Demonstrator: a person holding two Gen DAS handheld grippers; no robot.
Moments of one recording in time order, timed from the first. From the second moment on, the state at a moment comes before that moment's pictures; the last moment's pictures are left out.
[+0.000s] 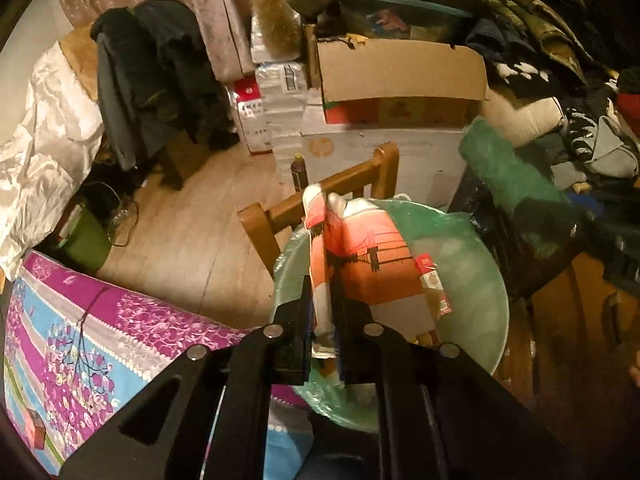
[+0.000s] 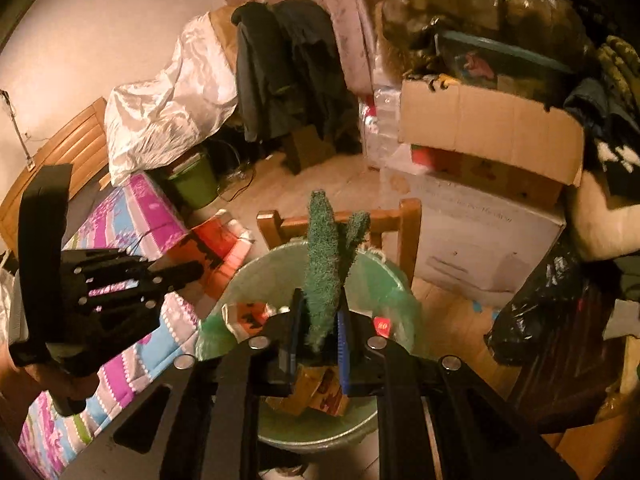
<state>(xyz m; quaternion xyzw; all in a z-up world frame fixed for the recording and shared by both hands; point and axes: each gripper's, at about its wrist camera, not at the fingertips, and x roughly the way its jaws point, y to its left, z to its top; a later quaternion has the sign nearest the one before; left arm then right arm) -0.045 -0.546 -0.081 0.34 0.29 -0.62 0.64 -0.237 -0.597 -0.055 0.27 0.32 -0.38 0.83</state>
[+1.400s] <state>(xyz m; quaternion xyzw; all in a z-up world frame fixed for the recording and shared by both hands) 0.121 -0.317 -0.096 0.18 0.32 -0.28 0.89 -0.087 -0.479 -0.051 0.18 0.30 -0.26 0.90</state>
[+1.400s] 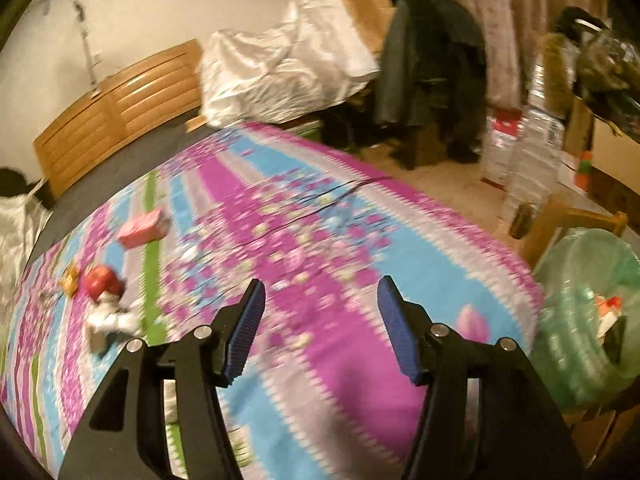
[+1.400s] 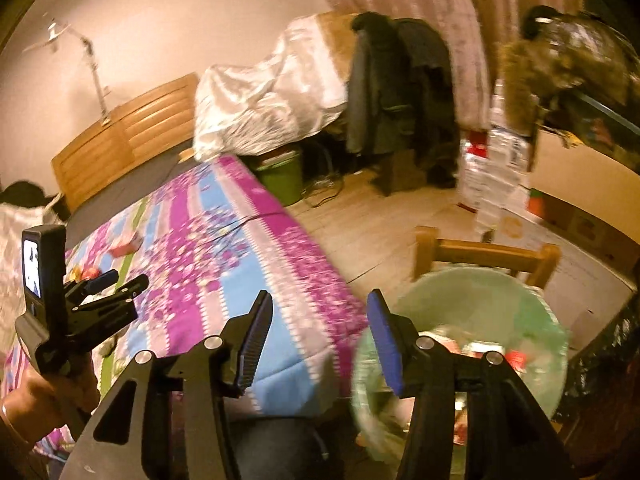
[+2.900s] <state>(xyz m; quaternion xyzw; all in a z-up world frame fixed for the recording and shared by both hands) 0.262 -0.020 -0.170 0.09 0.42 -0.14 0.89 0.182 -0.239 -0.119 0.07 0.44 0.05 0.89</state>
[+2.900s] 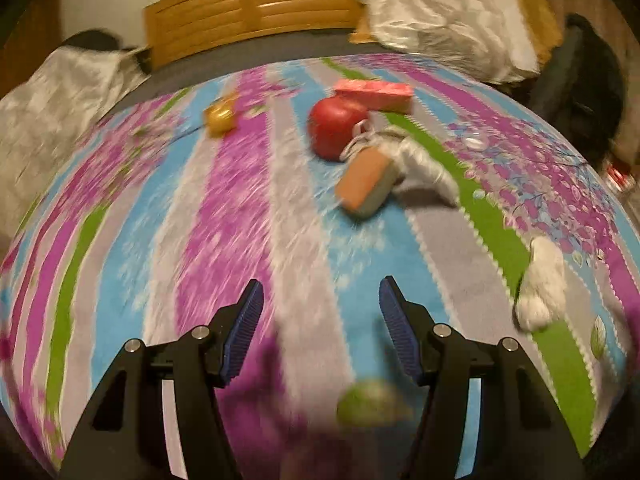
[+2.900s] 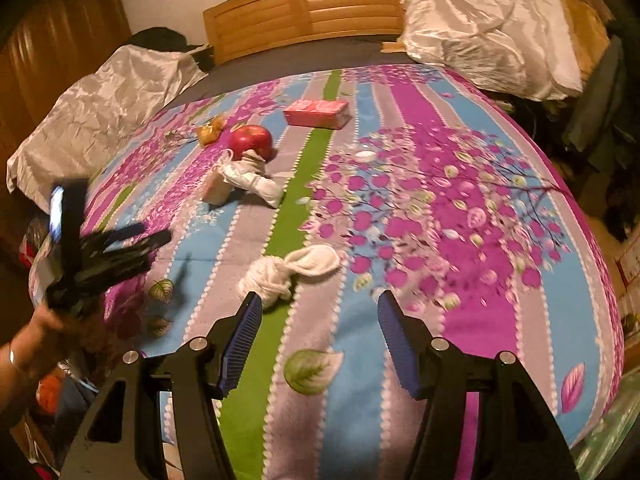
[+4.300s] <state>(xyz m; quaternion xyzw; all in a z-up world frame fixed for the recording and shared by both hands) 0.184 0.083 -0.187 0.02 0.48 -0.18 0.86 0.205 -0.148 -0.140 0.03 0.48 0.18 0.86</state>
